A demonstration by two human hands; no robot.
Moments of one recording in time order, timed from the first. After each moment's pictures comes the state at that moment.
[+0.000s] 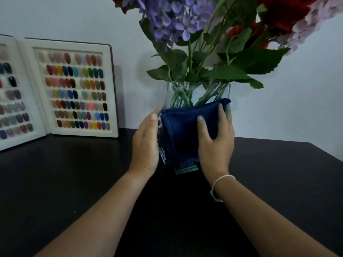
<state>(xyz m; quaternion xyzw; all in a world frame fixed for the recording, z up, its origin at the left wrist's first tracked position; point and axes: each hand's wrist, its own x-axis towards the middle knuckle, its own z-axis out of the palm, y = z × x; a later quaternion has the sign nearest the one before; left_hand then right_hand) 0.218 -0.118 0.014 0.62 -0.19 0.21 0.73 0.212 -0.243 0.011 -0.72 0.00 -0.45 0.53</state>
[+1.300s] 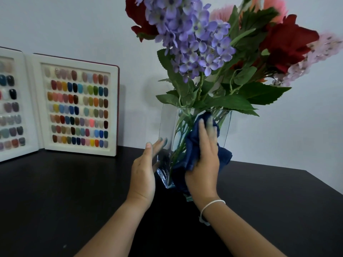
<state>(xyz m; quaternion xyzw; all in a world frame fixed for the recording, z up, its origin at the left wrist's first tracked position) 0.231 -0.112 -0.004 0.56 -0.17 0.15 0.80 0.227 -0.223 0.013 -0.77 -0.13 -0.45 0.42</state>
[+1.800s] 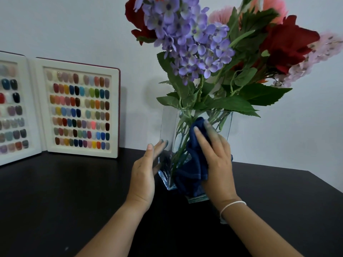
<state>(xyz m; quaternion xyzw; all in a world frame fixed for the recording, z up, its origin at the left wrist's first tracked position) 0.227 -0.108 -0.003 0.56 -0.18 0.13 0.80 0.226 -0.260 0.014 -0.83 -0.19 -0.49 0.19</state>
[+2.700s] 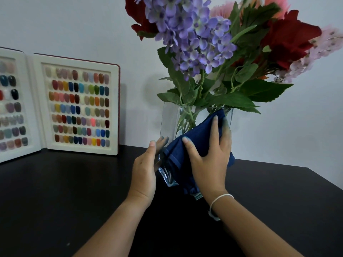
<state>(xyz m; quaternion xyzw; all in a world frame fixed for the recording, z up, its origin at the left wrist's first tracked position) 0.226 -0.109 0.000 0.53 -0.17 0.12 0.82 0.230 -0.231 0.019 -0.79 -0.03 -0.48 0.38</state>
